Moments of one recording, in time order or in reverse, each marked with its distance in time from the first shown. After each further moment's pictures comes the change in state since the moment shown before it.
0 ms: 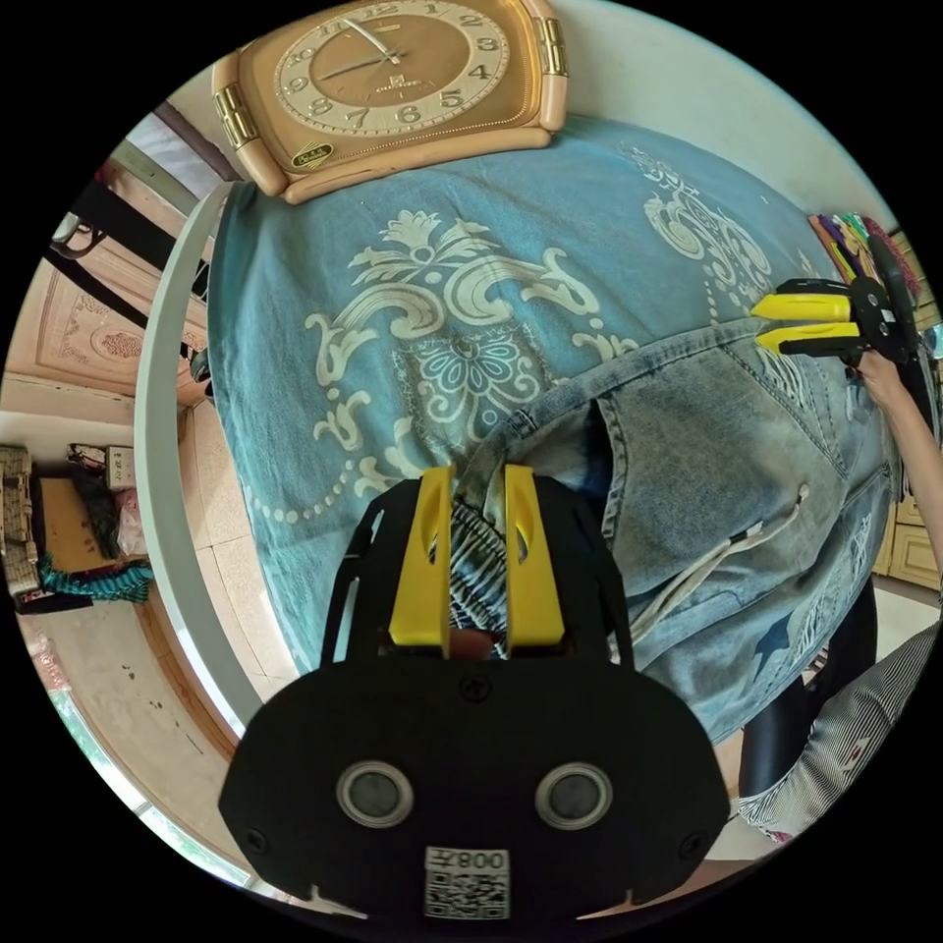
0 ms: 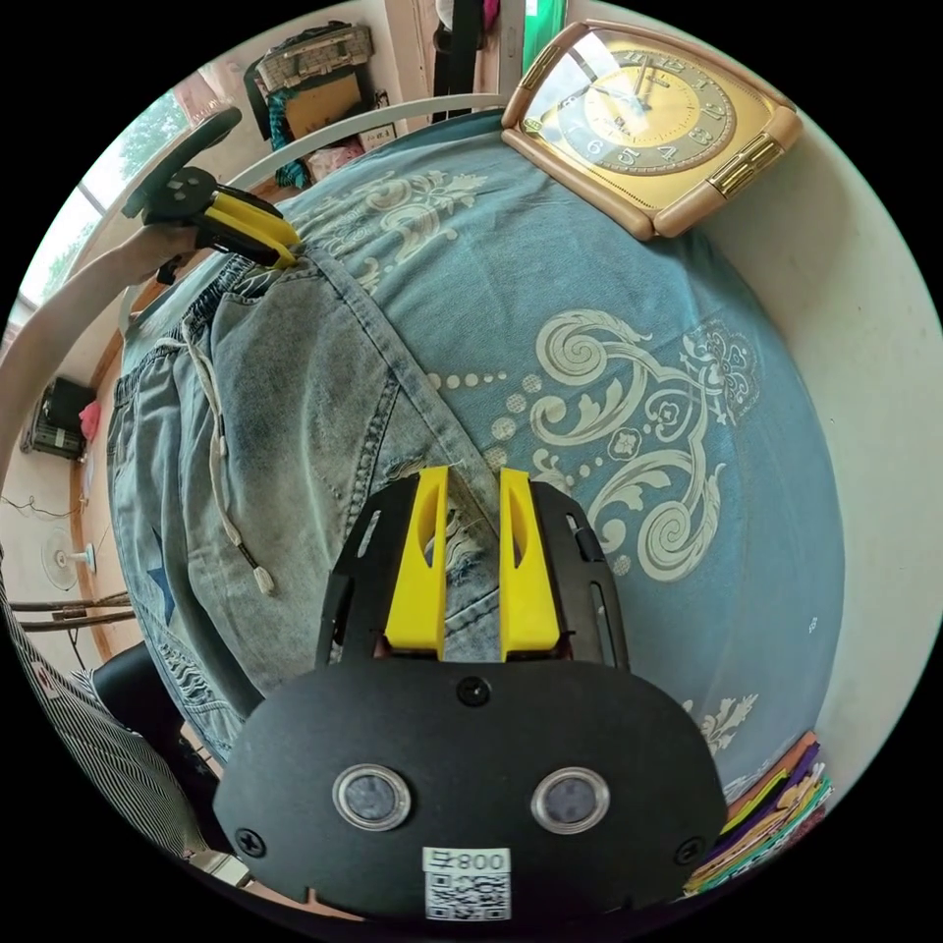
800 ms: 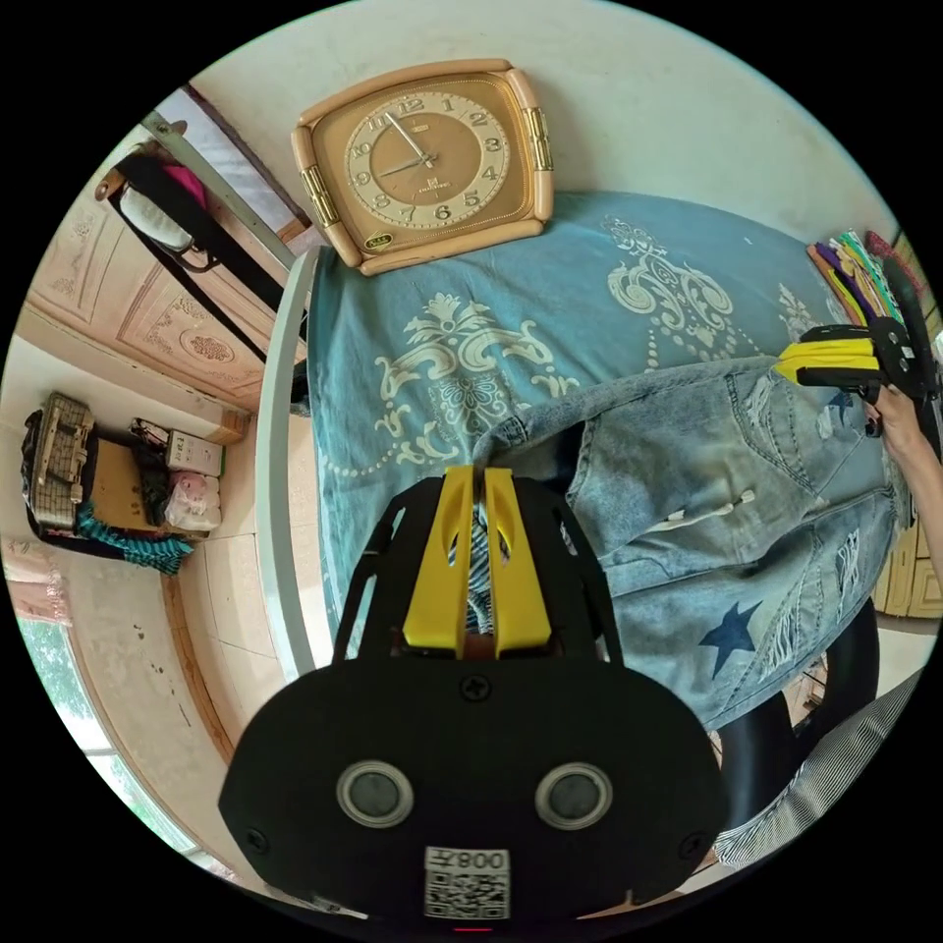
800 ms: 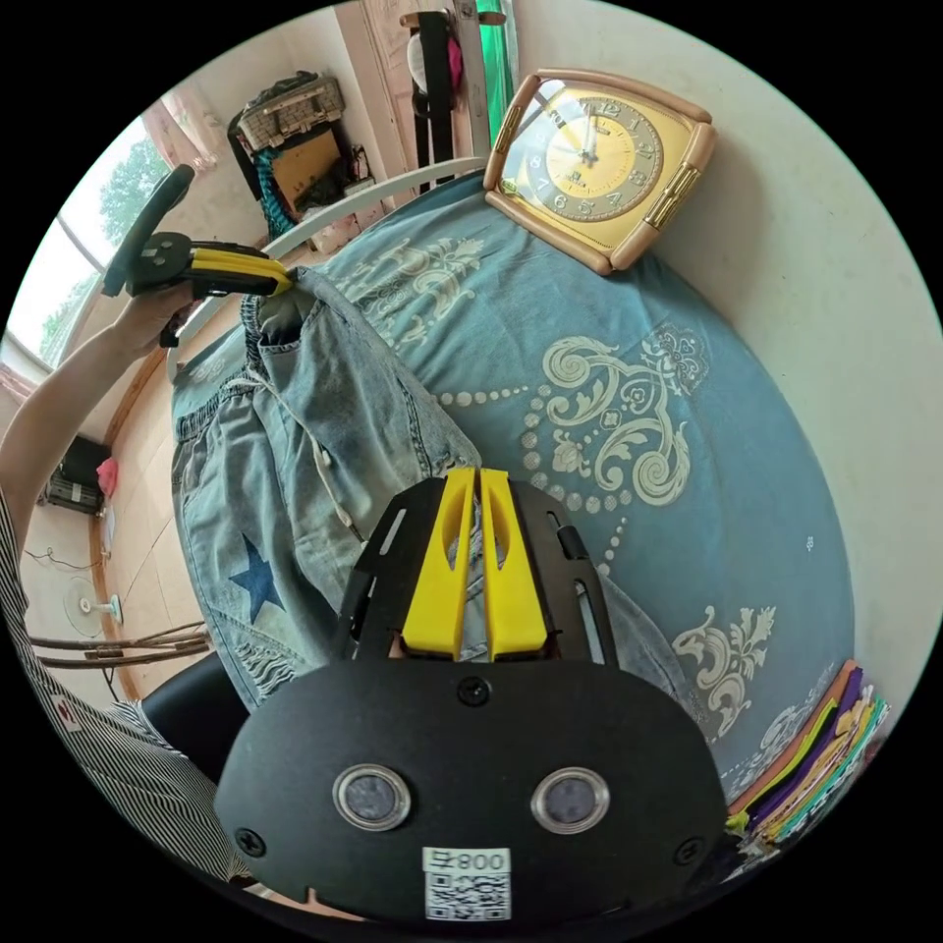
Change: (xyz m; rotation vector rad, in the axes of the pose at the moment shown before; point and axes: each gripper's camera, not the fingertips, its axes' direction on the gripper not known) left arm 0.077 0.118 -0.066 0.146 -0.123 -0.090; right arm -0.091 0.053 -0.034 0.110 -0.042 0.122
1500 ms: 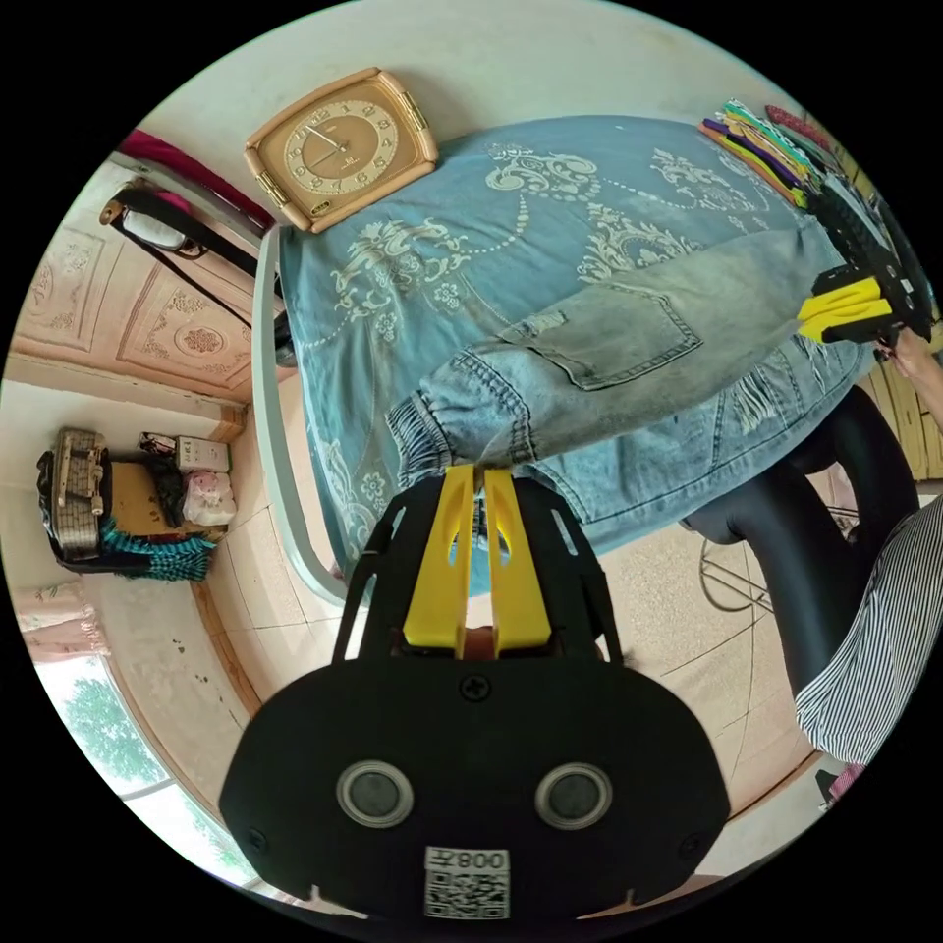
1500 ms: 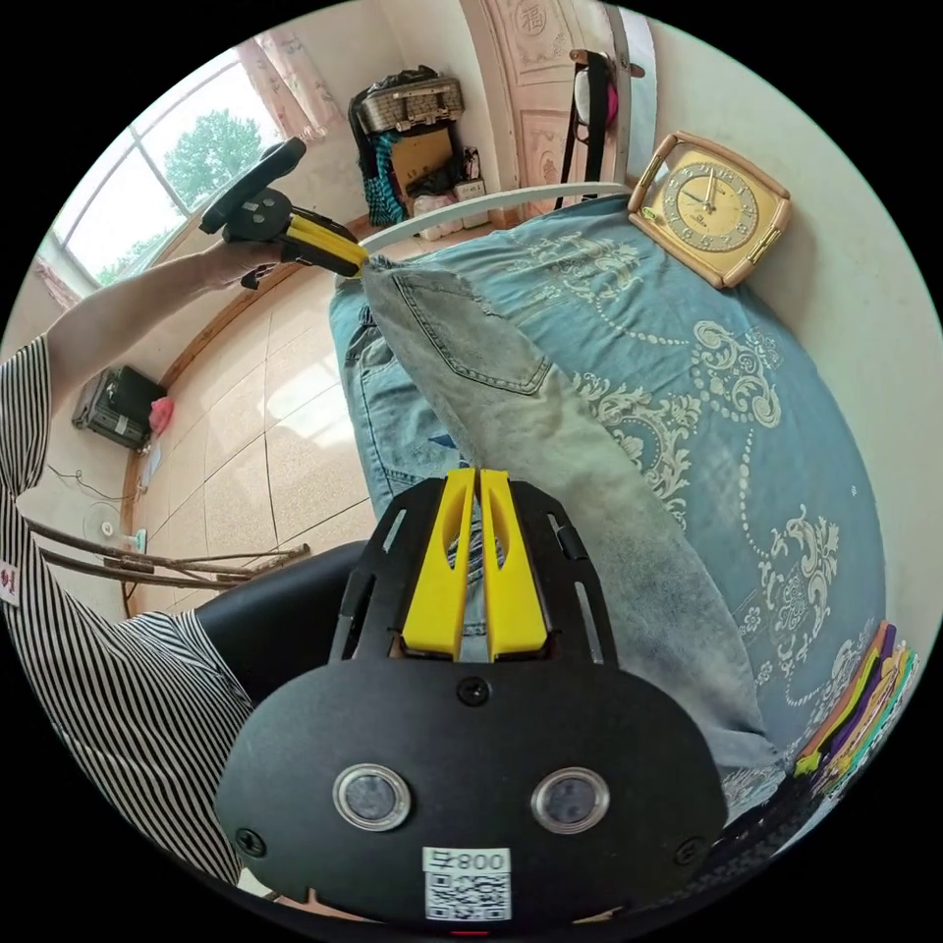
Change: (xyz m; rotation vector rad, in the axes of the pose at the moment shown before) left arm 0.065 0.242 0.002 -0.119 -0.037 0.211; right arm -0.197 0.173 0.012 0.026 -0.118 -0.143
